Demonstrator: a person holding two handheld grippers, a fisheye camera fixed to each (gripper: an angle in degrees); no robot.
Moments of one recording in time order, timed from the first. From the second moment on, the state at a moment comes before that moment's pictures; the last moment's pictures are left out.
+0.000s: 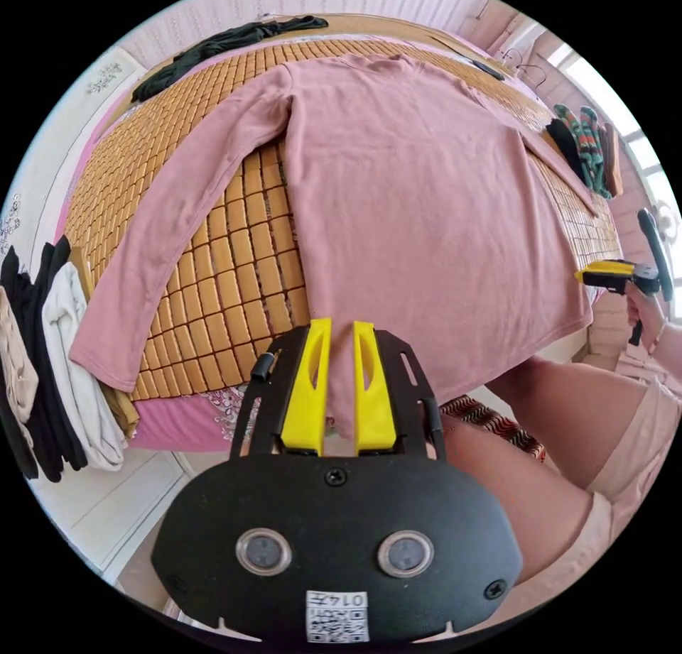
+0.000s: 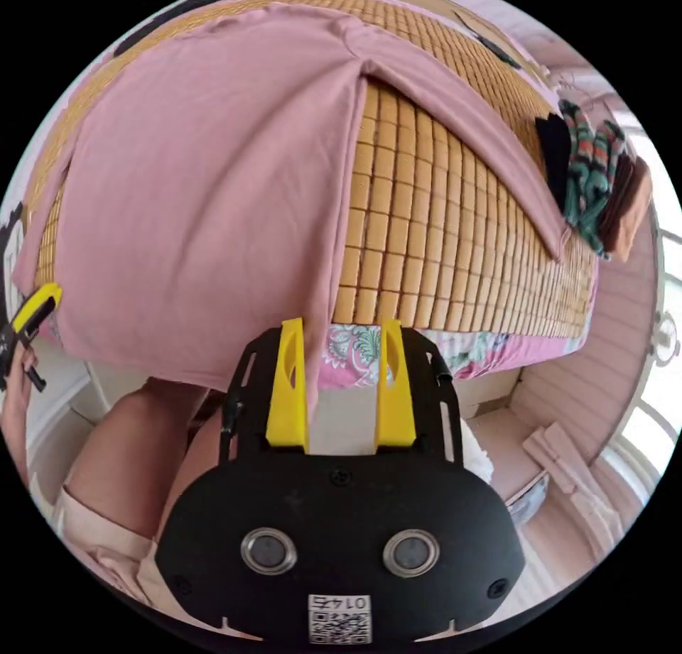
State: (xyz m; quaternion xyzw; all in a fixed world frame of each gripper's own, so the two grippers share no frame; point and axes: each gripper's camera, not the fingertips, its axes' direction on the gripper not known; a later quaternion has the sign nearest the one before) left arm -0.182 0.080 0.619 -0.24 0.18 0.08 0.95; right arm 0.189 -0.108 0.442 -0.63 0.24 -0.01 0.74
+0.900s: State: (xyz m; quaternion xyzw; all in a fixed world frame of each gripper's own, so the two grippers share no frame) left arm -0.097 0.015 0.697 -0.23 0.19 0.15 0.94; right arm 0.429 -0.079 0.356 -0.59 0.28 0.03 0.76
